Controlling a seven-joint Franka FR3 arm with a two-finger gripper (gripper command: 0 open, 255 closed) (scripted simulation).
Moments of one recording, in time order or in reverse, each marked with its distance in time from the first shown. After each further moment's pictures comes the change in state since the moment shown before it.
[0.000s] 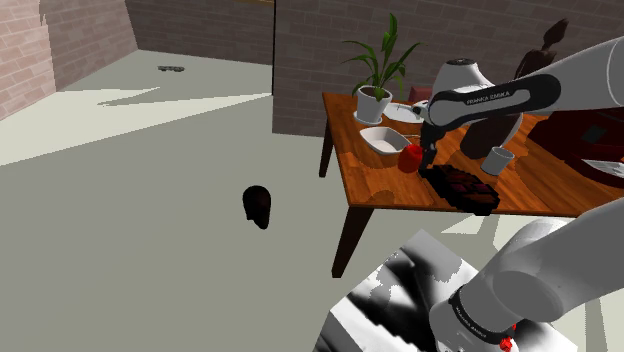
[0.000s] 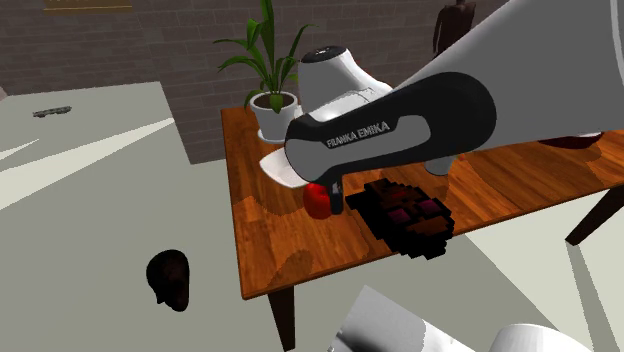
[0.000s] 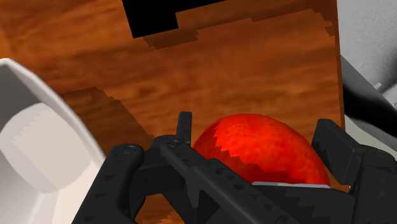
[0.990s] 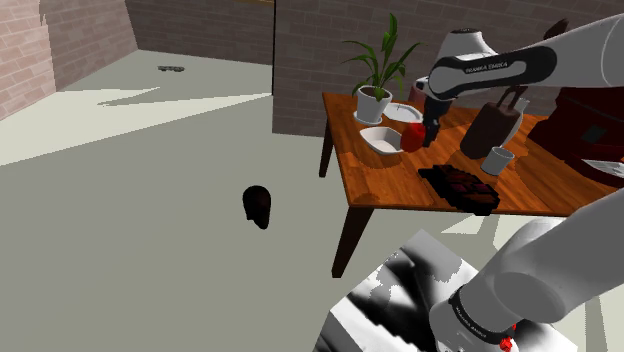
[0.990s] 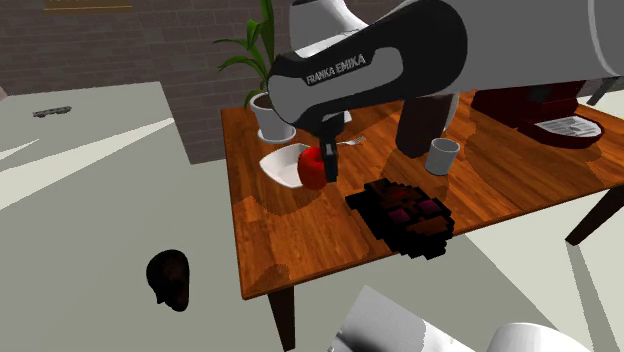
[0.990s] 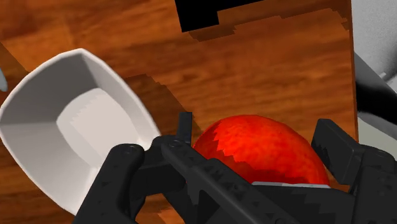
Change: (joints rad) arm 0.027 0.068 -0.010 0.229 0.074 -0.153 -0.079
